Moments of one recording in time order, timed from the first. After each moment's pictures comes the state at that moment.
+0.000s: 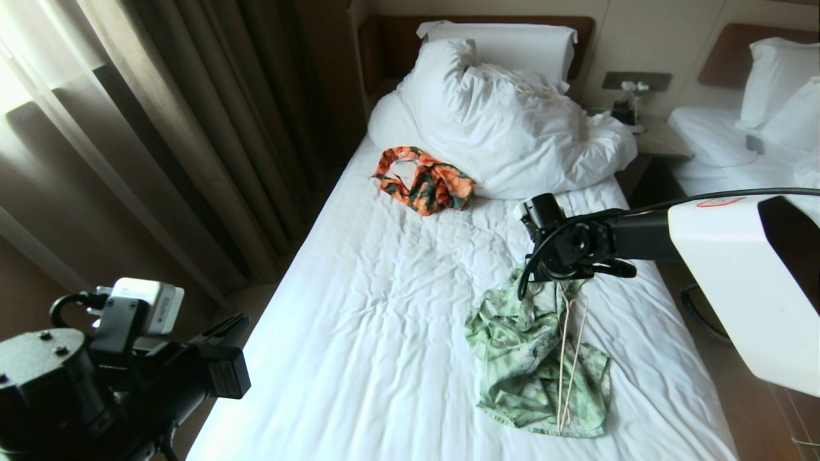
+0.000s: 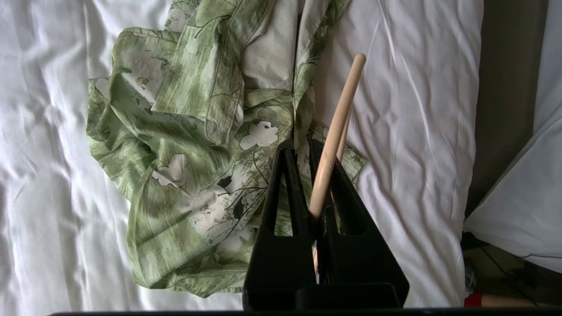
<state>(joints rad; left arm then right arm) -0.45 1.36 -0.13 -1.08 0.37 0.02 0.39 2.40 -1.97 0.40 -0.58 0.29</state>
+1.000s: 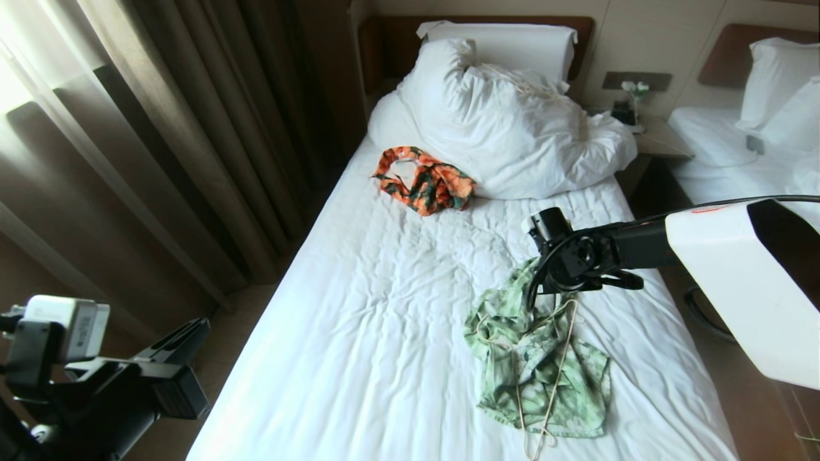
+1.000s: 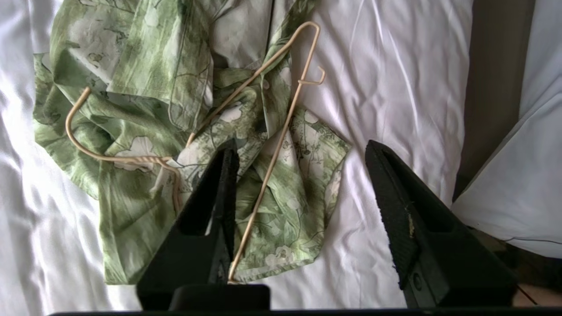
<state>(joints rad) -0.43 1.17 -0.06 -1.05 0.38 0.03 0.36 2.38 -1.84 0.34 -0.59 0.28</state>
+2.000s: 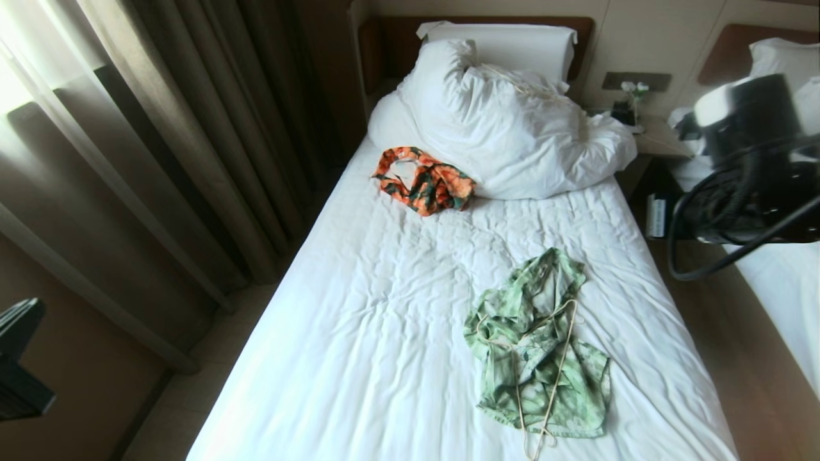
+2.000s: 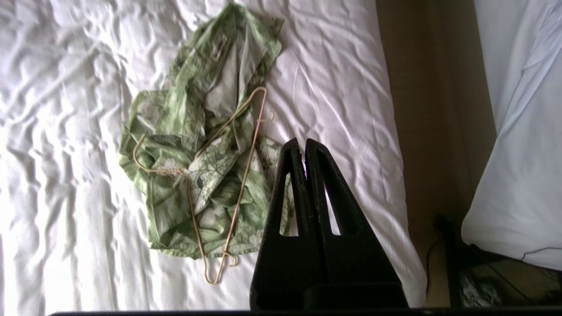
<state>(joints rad) -0.19 0.72 -0.25 -0.58 0.40 0.06 0.35 1.62 -1.41 0.34 -0.58 0.29</state>
